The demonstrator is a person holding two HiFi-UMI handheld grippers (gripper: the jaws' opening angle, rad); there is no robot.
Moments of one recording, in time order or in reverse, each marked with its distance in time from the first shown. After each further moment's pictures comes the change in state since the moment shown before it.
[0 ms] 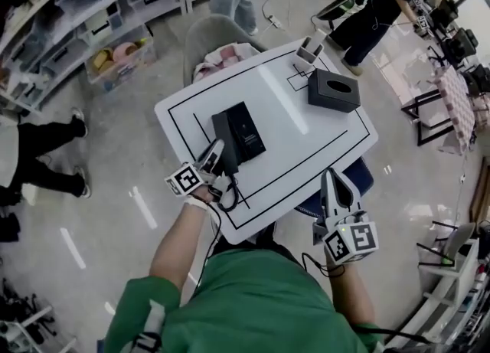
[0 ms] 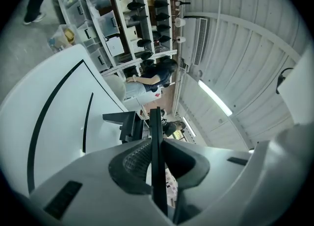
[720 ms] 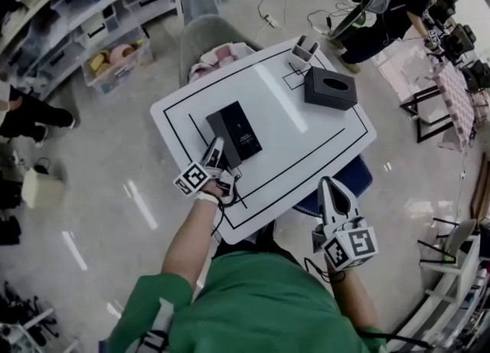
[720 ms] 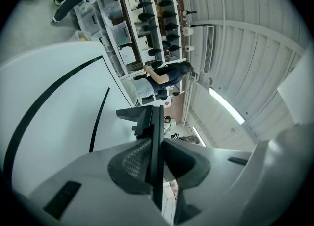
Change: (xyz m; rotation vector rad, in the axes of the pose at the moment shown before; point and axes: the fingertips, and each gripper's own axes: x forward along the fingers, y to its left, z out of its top) left arm 0.026 0.027 -0.014 -0.041 -0.134 0.056; right arm -0.018 -0.006 -0.022 0.012 0.060 0.019
